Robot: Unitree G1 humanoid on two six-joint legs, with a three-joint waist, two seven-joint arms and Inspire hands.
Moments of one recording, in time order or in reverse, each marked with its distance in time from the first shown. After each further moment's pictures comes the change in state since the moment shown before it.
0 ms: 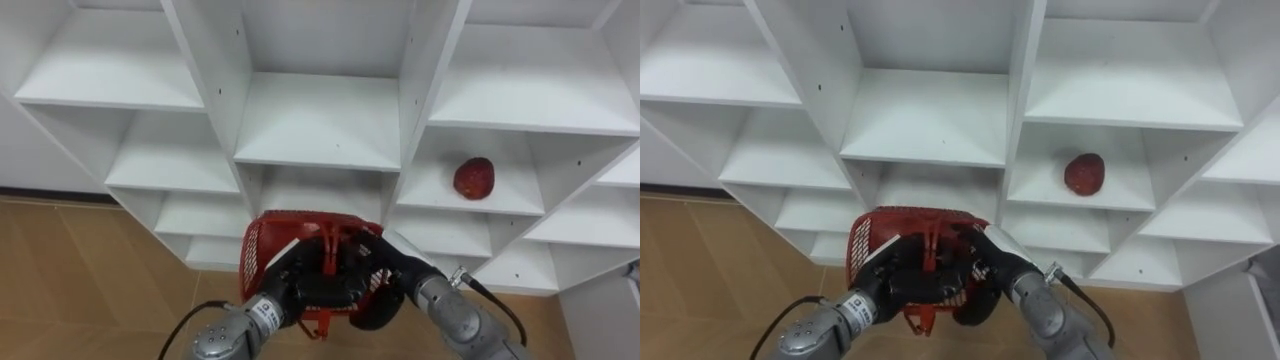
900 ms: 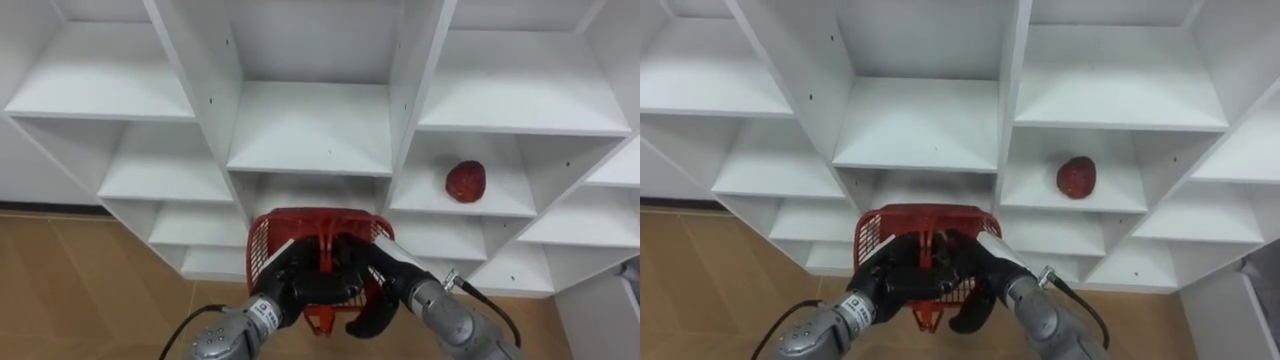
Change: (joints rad) left arm 0.013 0.010 -0.006 0.006 -0.048 0.000 0.053; right arm -0.012 0.001 0.043 0.033 0.003 0.000 0.006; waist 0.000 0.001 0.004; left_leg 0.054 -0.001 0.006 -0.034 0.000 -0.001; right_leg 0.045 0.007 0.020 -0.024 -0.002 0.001
